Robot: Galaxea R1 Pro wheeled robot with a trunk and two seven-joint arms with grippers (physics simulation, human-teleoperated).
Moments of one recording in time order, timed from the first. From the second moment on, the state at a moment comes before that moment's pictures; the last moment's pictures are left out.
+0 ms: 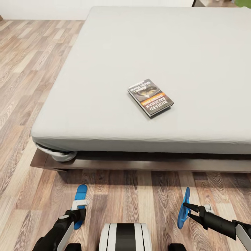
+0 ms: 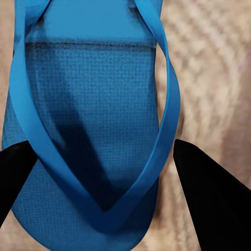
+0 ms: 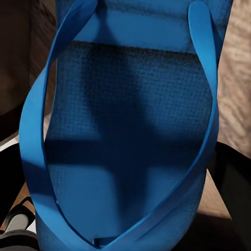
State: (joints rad) left arm -0.40 0.06 -0.07 -0.72 0.14 0.30 0.08; right arm -0.40 -0.40 -0.25 -0.59 -0.49 0.85 1.04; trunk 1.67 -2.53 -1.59
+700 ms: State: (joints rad) left arm -0.40 0.06 -0.07 -0.72 0.15 0.30 0.08; right arm -0.40 -0.40 -0.25 -0.59 -0.49 0.85 1.04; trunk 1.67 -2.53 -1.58
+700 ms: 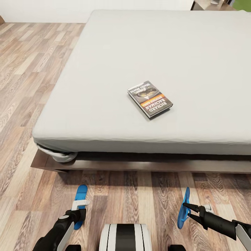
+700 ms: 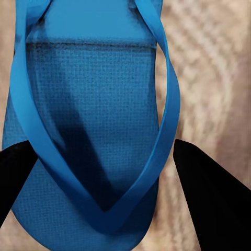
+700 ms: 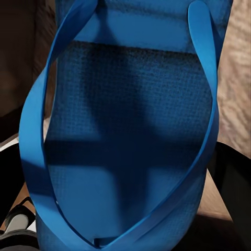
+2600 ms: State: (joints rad) left arm -0.40 0.08 -0.03 -0.72 0.15 0.32 -0.24; right arm -0.40 -0.39 -0.24 -0.57 -0.40 0.69 0.69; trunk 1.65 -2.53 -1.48
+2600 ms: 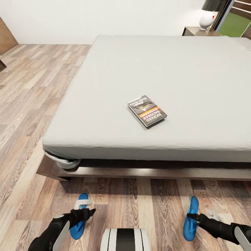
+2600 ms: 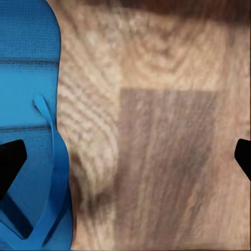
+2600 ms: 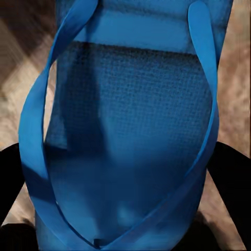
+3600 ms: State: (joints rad) left arm -0.40 0.09 0.01 -0.72 0.15 0.32 -0.38; right arm -0.40 -0.26 -0.23 -0.57 0.05 0.38 0.23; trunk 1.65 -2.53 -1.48
